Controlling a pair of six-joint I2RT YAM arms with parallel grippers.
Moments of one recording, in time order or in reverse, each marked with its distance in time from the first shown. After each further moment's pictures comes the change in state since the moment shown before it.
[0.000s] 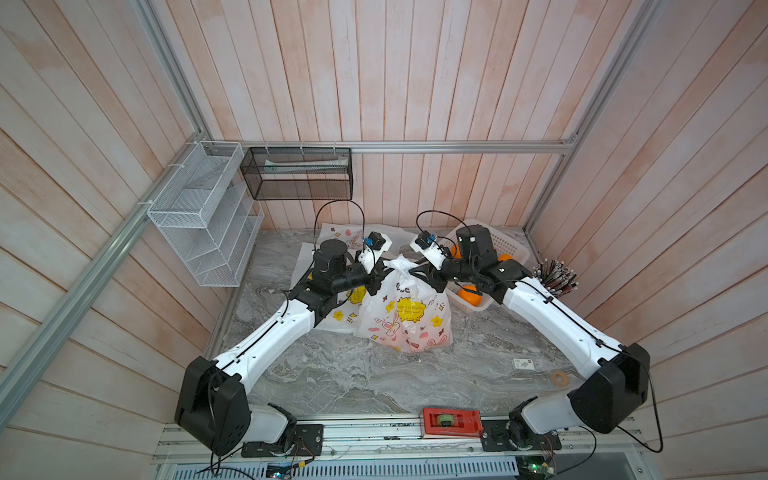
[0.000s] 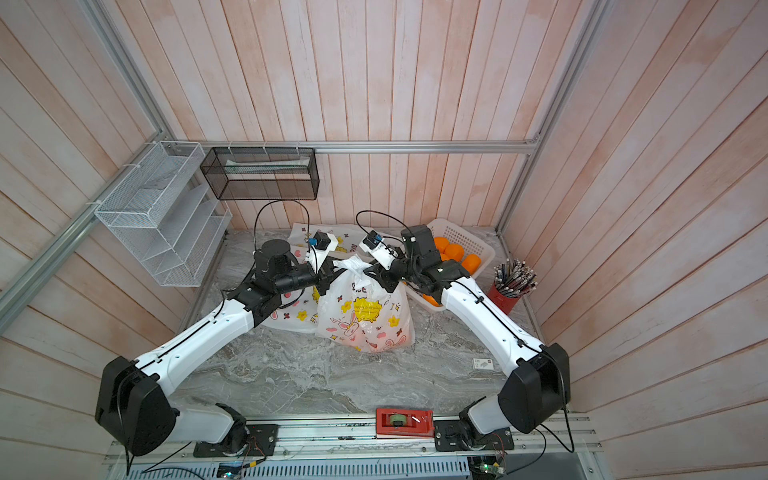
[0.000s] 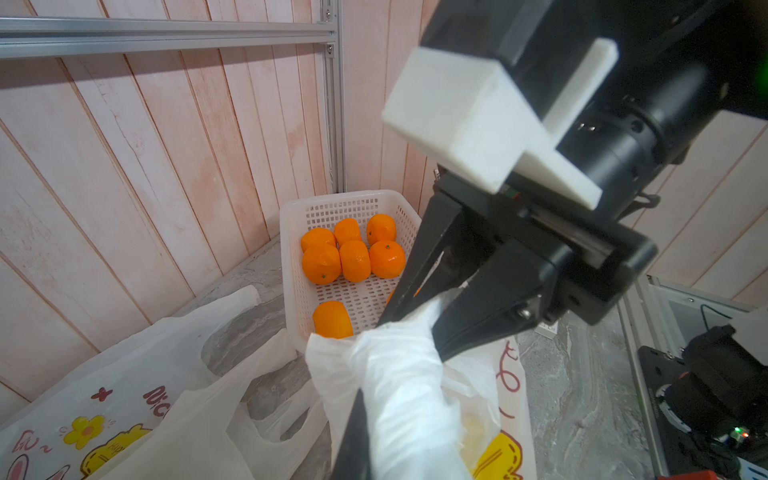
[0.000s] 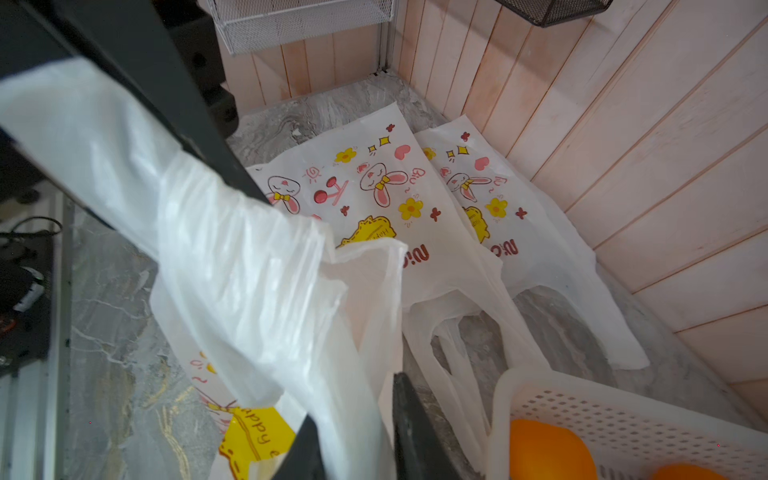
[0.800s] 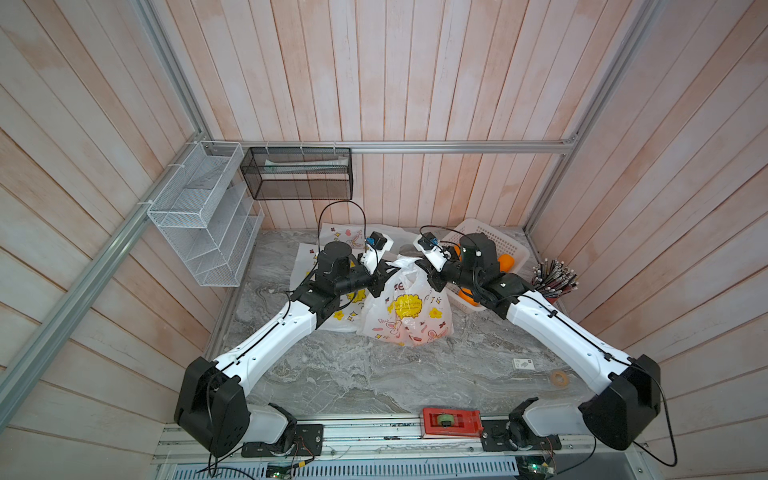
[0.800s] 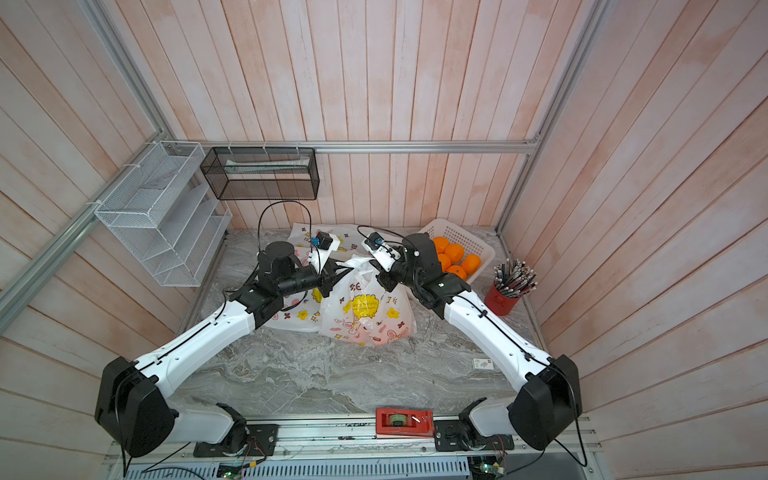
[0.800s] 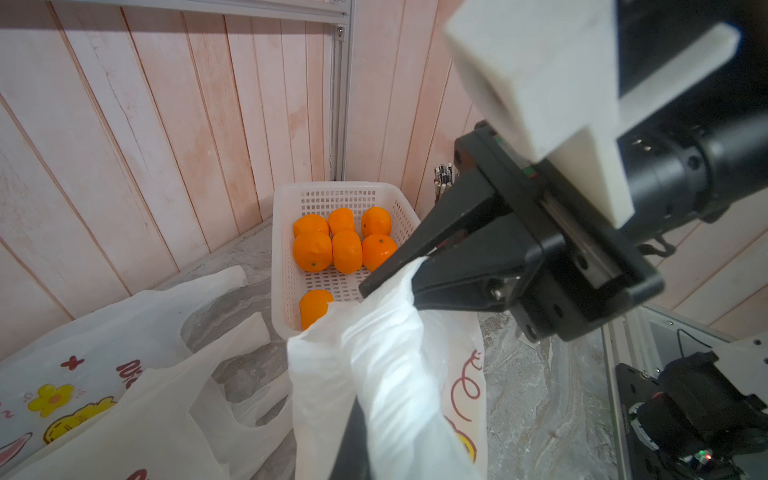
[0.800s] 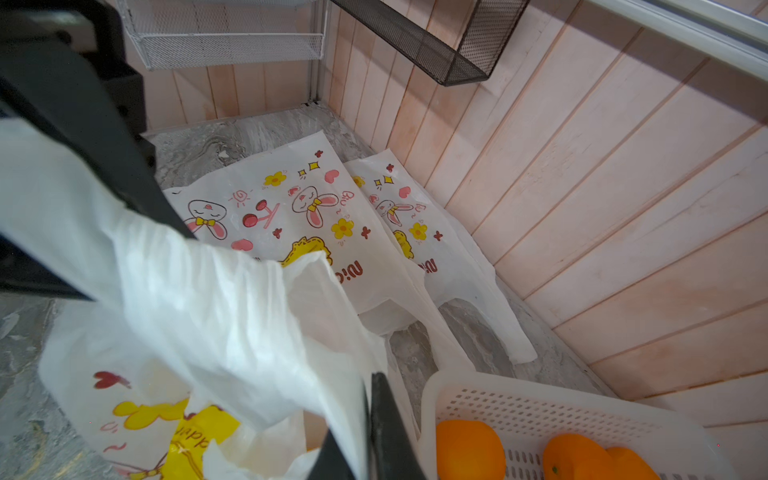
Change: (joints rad) left arm -0.026 -0.003 0.001 -0.031 -0.050 -0.112; right arm 0.038 -0.095 -0.146 0.229 0.216 -0.003
